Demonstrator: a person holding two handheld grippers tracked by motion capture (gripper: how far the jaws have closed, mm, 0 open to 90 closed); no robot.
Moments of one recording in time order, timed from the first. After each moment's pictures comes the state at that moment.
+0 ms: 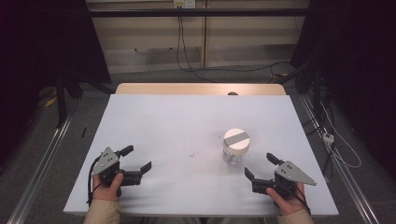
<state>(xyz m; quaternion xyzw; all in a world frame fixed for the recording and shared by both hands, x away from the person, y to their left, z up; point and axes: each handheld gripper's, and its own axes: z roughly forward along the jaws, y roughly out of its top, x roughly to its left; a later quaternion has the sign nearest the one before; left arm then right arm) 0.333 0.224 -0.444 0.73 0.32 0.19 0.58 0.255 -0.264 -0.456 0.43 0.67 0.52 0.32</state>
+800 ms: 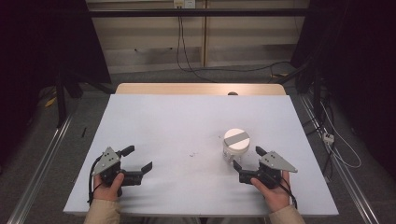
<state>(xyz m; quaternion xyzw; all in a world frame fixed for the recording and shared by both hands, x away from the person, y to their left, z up) 0.333 0.222 -0.445 0.73 0.31 0.19 0.58 0.285 -0.234 -0.453 0.44 0.68 0.50 0.31</state>
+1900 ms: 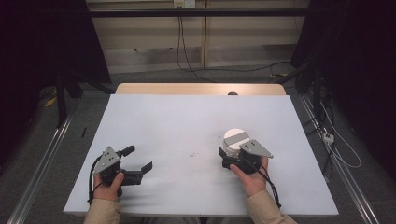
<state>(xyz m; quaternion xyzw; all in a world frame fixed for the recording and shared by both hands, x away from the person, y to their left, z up) 0.335 0.222 -0.446 0.73 0.32 0.18 0.58 0.329 -0.192 -0.460 0.49 0.67 0.47 0.32</state>
